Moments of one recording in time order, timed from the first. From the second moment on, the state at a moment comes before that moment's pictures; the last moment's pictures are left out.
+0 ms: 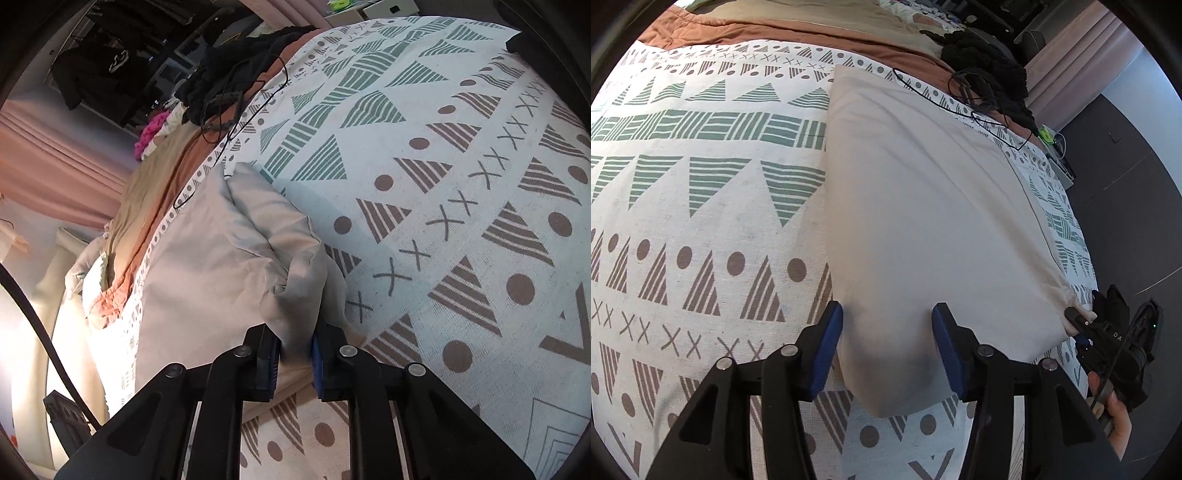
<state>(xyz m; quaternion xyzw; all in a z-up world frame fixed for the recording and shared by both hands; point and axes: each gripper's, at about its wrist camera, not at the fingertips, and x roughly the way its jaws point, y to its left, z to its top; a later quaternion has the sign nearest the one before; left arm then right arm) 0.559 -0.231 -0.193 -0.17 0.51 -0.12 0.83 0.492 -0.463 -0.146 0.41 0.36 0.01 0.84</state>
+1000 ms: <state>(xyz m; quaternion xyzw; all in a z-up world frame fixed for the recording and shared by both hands) 0.583 -0.235 -0.220 -0.21 0.51 -0.12 0.83 0.516 -0.457 -0.166 0.42 0.36 0.02 0.83</state>
